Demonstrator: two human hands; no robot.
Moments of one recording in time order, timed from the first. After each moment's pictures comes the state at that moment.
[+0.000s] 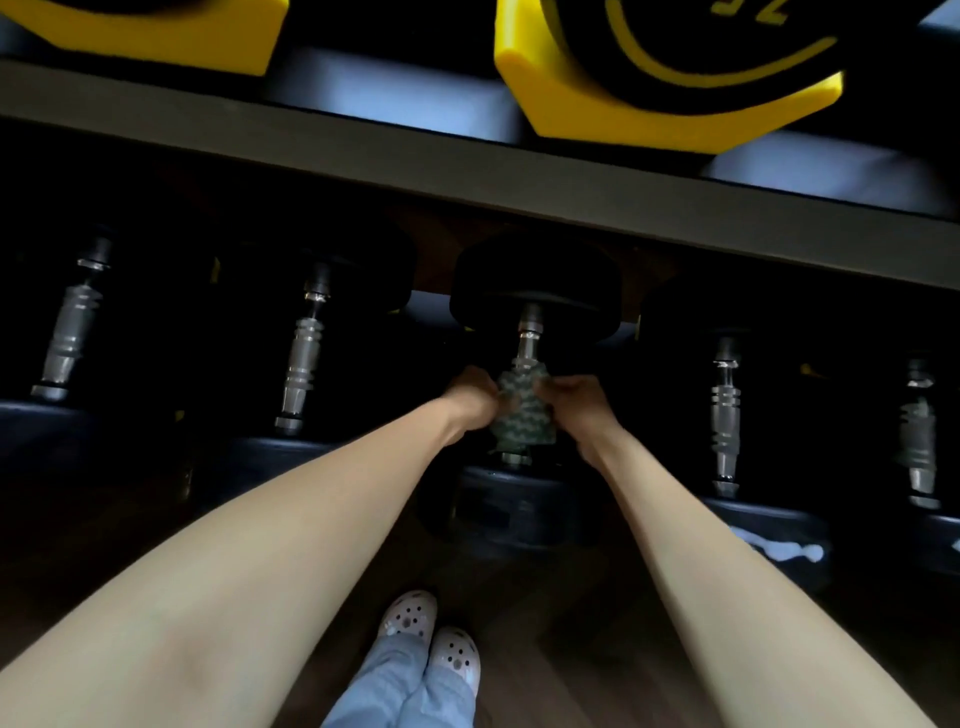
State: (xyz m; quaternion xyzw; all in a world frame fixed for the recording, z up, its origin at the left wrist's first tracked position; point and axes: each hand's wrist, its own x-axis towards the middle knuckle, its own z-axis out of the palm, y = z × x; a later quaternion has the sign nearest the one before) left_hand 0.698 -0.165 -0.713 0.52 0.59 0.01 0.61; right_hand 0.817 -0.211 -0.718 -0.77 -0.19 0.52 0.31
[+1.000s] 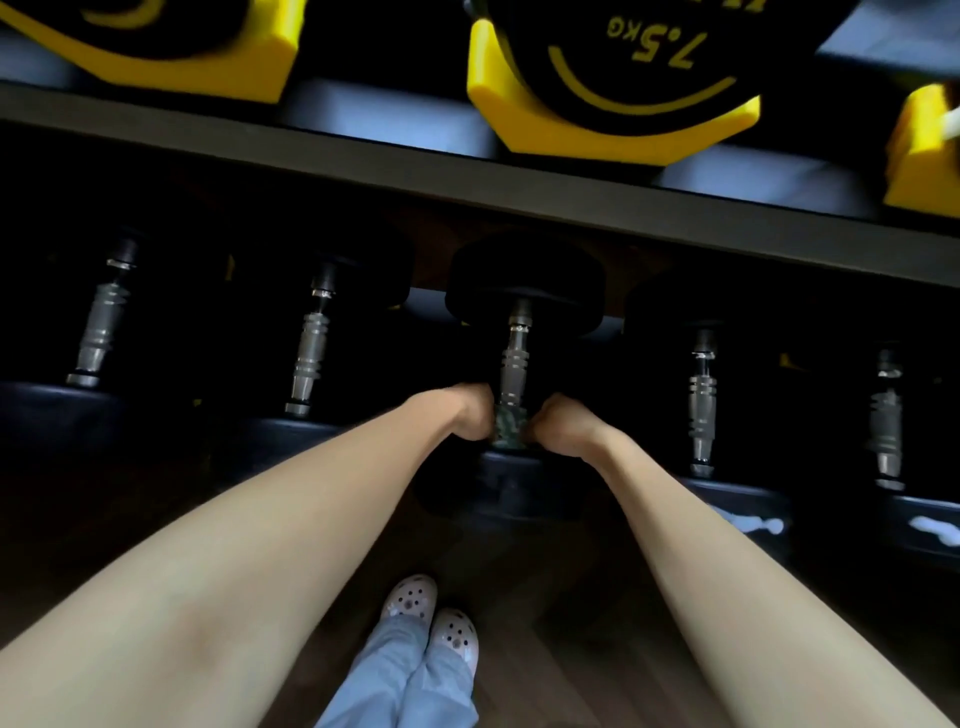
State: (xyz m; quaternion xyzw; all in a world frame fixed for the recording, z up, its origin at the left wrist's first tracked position) left_hand 0.695 -0.177 -0.655 0.71 0.47 -0.28 0.44; right_hand 0.818 -0.231 -0.675 -0.74 -0.45 0.50 -0.03
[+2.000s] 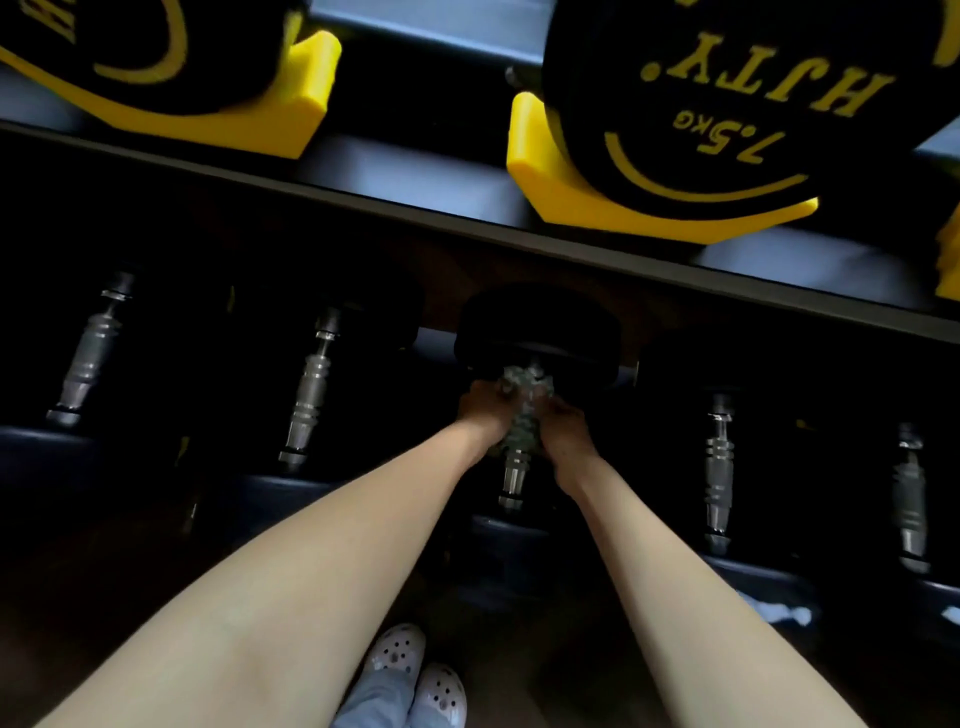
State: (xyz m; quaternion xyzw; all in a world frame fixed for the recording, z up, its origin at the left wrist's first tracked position) left_hand 0.725 -0.142 -0.703 0.50 0.66 0.06 0.55; right_hand 0.803 -0.181 -0.720 -0.78 -0.12 0.51 0.33
